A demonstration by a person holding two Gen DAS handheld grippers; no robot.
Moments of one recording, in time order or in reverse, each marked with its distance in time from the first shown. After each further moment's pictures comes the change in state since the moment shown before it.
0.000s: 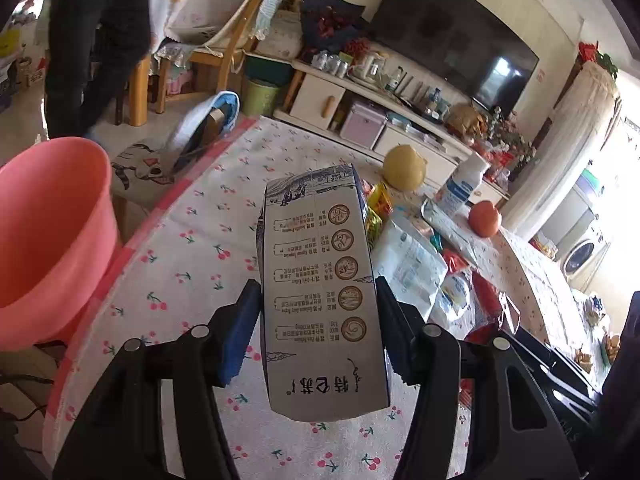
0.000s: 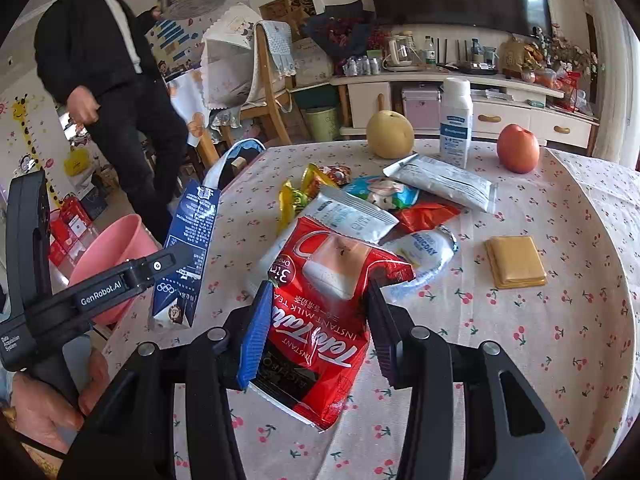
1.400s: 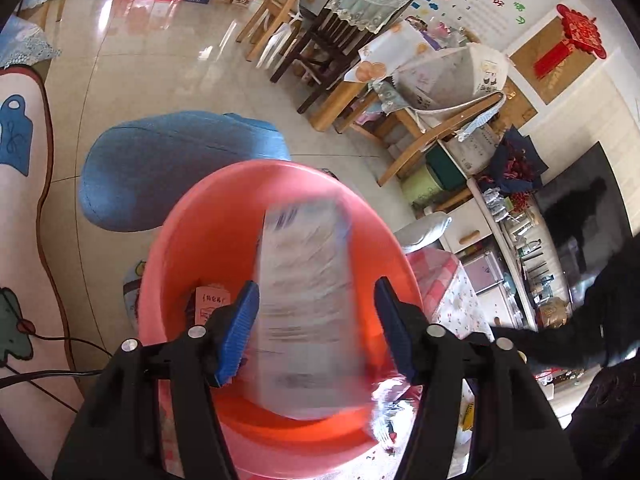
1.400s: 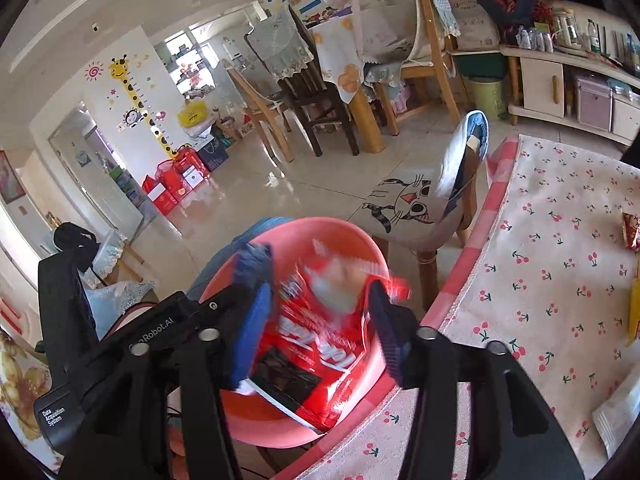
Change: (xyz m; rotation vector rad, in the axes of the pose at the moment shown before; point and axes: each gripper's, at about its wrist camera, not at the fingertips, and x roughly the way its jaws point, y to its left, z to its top) left arm -0.069 0.234 0.039 -0.691 -0.176 0.300; right arm 0.140 0.241 0.063 -0.117 0.144 0.464
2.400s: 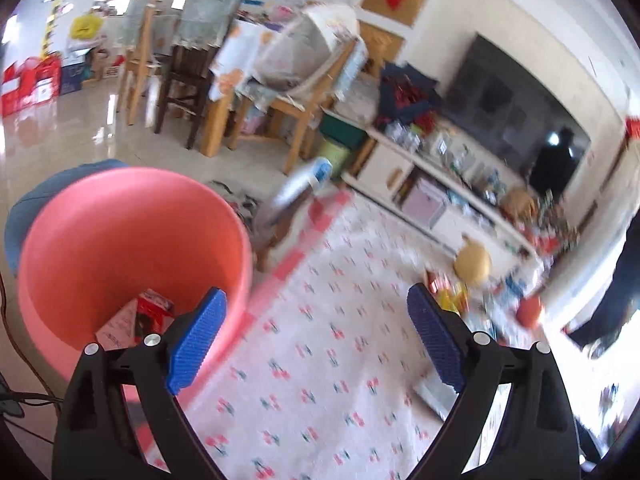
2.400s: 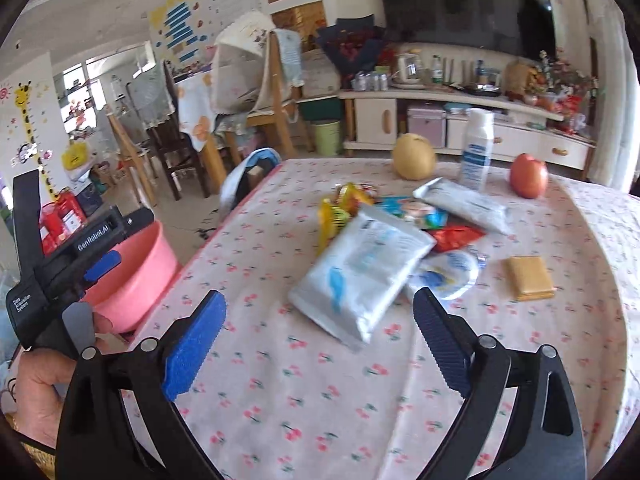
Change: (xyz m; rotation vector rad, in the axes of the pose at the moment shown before) left arm -0.019 -0.115 -0.114 0.514 -0.030 -0.197; right arm -0.223 -0.100 -0.119 0.080 -0.194 -0.540
